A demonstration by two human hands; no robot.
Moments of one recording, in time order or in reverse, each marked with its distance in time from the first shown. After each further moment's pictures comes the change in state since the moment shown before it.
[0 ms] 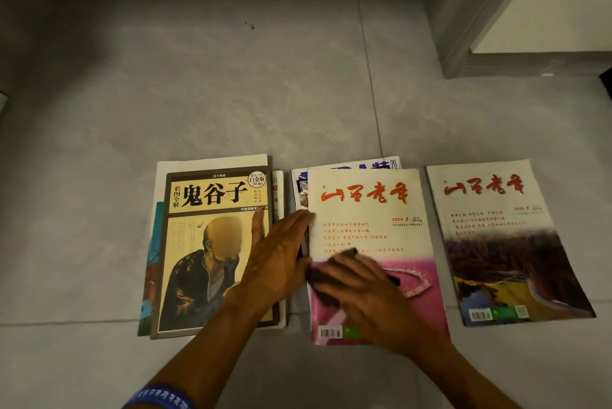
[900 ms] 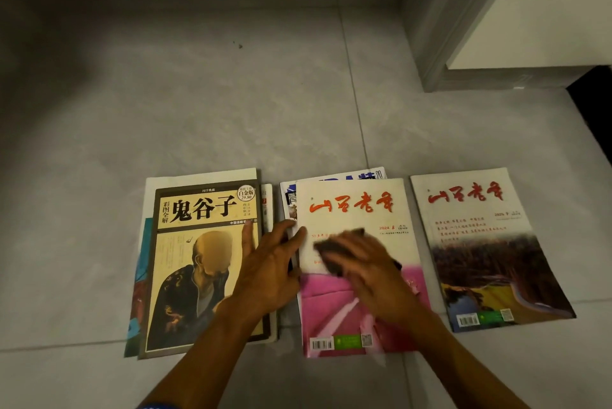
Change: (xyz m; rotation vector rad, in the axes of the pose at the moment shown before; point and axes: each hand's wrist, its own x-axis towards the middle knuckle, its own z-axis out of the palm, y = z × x) left_hand 0.003 0.002 -0.007 0.083 -0.094 -0.012; right_hand 0.018 0.025 -0.018 0.130 0.234 0.149
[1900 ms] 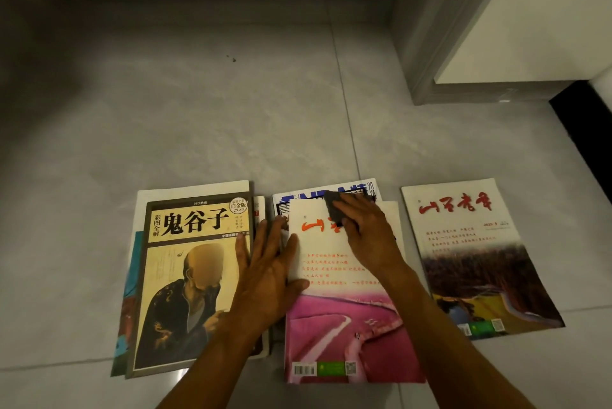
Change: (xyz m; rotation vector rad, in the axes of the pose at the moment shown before) left_hand 0.007 0.001 0.007 0.038 -0.018 -0.054; right_hand 0.075 0.036 -0.010 0.099 0.084 0.468
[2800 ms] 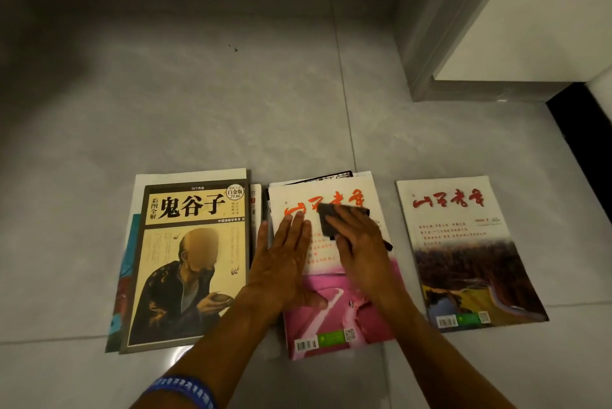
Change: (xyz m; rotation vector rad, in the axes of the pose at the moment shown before) left_hand 0.006 0.036 -0.002 0.101 -0.193 0.081; right_hand -0.048 0.007 0.012 -0.100 0.106 -0.116
